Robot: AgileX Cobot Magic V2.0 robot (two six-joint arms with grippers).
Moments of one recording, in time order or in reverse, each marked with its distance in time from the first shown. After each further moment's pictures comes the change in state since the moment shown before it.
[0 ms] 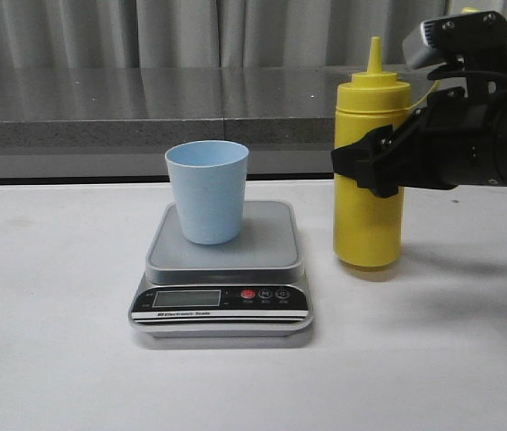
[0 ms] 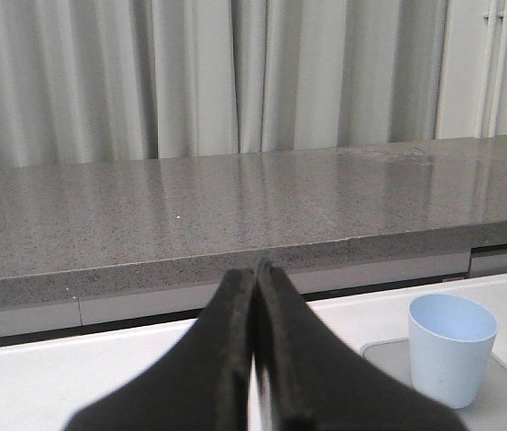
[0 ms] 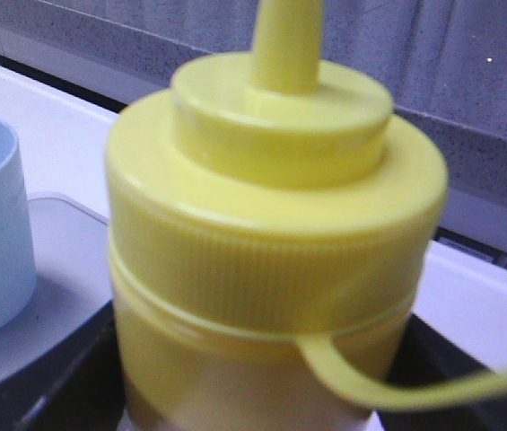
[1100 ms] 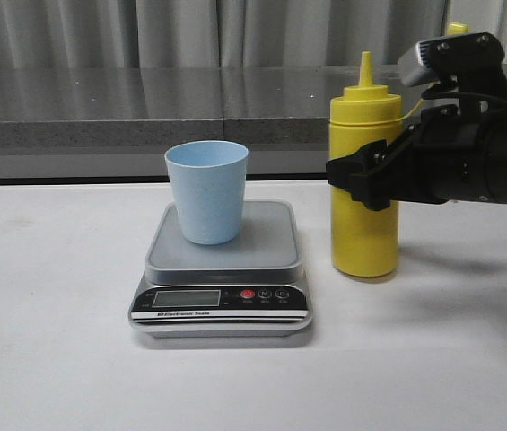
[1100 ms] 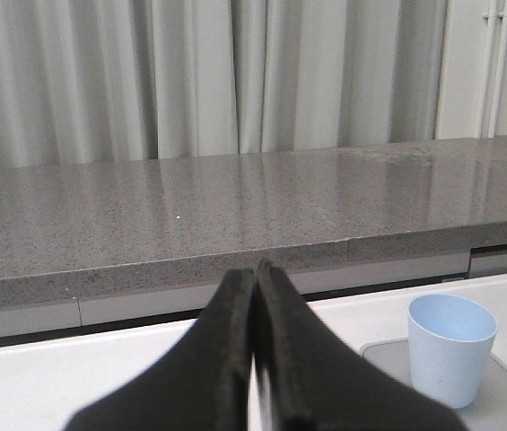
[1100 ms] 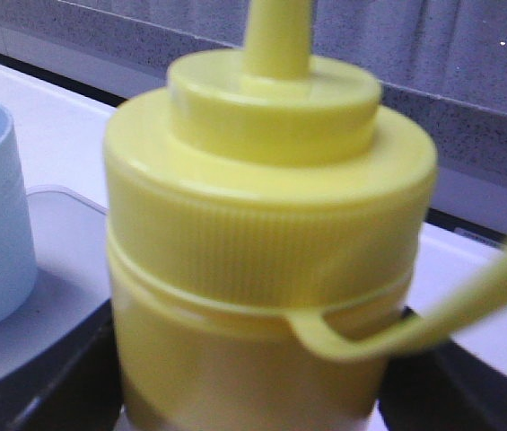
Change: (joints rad) left arm 0.000 0.000 0.000 0.000 0.000 0.000; right arm 0.000 0.062 -0.002 0.005 -0.068 0.000
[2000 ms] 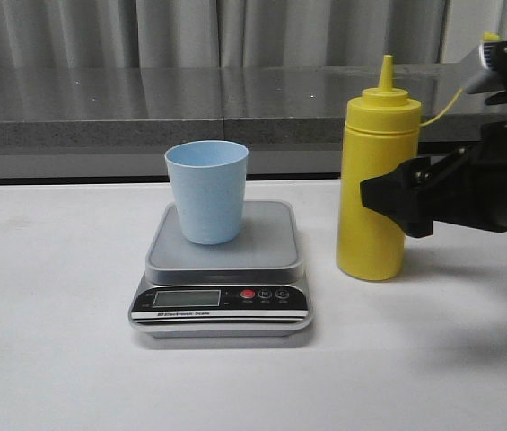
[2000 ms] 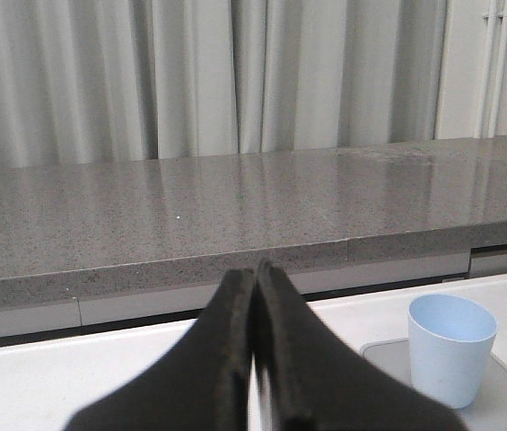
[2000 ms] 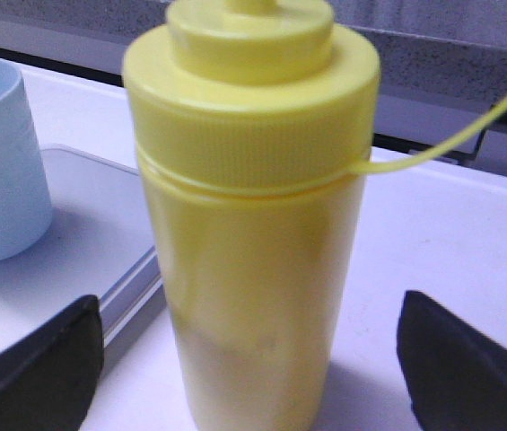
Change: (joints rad) left arm 0.000 0.000 0.000 0.000 0.000 0.000; right arm 0.000 -0.159 0.232 0.116 -0.014 0.000
